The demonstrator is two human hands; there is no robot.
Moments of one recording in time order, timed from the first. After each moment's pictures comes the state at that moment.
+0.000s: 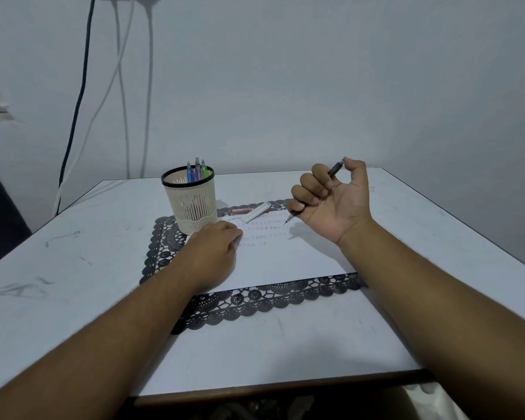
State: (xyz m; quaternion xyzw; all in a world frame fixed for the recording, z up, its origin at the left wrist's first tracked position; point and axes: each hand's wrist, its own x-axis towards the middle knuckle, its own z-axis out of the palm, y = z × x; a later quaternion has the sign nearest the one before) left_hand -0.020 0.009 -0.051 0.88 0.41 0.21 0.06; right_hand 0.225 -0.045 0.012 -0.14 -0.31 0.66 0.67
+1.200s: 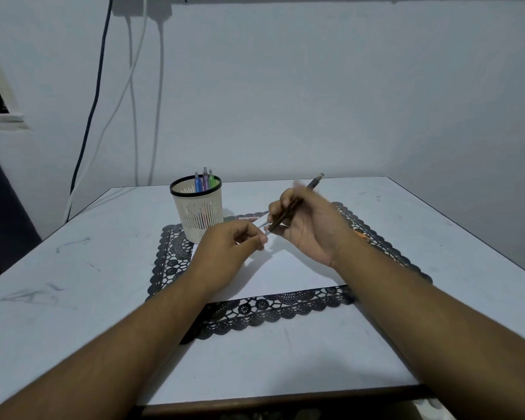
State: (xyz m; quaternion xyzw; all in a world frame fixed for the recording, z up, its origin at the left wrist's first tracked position) left_hand -0.006 -0.023 -0.020 0.77 0.35 0.41 0.33; right_hand 0.190 -0.045 0.006 -0.28 -0.46 0.61 0.59
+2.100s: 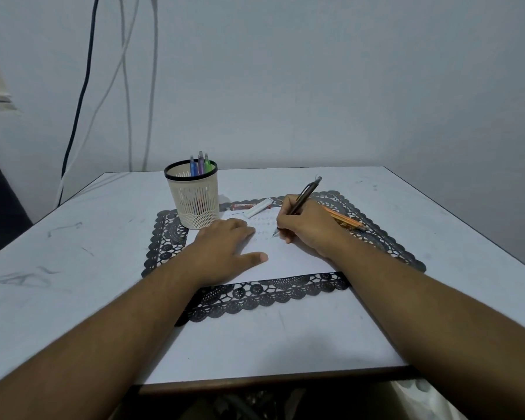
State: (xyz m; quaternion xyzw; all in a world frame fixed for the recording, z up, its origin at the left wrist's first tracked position) left_hand -0.013 -0.011 -0.032 0.90 0.43 0.08 0.06; right_hand 0.202 -0.038 -0.026 -0.51 -0.56 0.39 0.52
